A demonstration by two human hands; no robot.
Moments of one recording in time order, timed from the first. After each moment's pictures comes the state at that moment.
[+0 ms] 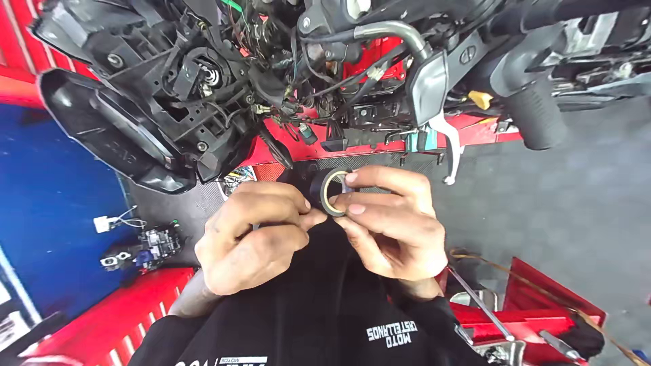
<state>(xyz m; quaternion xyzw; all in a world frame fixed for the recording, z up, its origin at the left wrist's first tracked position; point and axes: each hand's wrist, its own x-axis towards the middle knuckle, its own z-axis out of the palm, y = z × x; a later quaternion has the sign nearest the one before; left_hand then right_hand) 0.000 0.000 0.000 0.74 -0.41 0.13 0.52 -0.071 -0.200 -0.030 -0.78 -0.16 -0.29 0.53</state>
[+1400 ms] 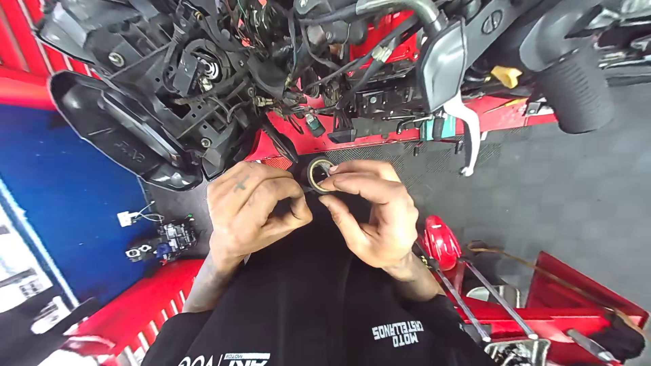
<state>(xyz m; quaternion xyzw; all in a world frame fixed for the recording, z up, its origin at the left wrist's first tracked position) 0.017 0.010 -0.030 0.80 -0.43 0.13 0.39 -0.073 -0.177 -0.054 -0.77 -0.05 -0.27 0.57</state>
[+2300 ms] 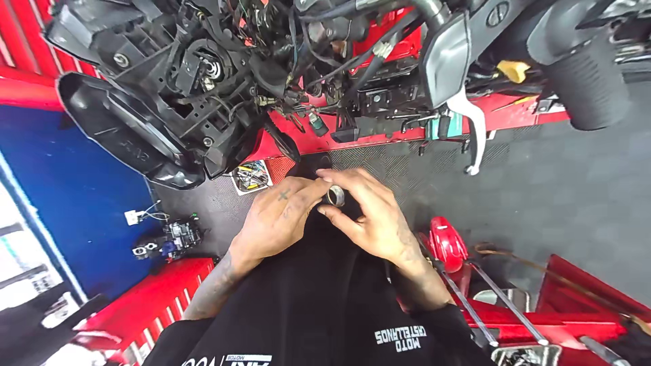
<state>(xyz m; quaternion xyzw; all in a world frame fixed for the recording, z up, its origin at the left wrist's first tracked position) -0.009 0.004 -0.058 0.80 -0.46 -0.01 0.39 -0.084 -0.194 -0.080 -0.82 -0.08 -0.08 0.56</state>
